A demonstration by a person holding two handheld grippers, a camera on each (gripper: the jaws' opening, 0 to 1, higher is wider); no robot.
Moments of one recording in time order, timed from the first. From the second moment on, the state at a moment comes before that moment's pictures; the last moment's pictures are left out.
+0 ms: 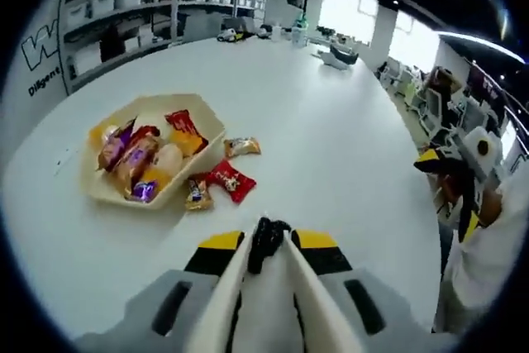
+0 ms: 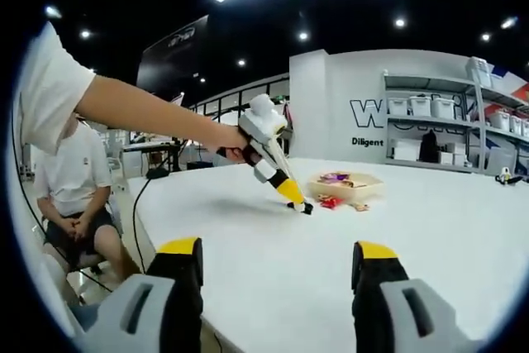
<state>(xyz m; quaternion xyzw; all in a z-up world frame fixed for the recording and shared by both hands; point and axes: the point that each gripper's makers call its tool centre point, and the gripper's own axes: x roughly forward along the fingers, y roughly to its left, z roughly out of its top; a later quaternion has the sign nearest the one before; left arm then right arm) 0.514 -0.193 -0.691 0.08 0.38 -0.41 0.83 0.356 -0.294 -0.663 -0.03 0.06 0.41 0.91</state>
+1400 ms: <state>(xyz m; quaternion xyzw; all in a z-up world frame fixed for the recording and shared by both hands) 0.553 -0.183 -0.639 0.05 0.33 -0.38 0.86 0.361 -0.298 -0.660 -0.02 0.06 0.41 0.91</state>
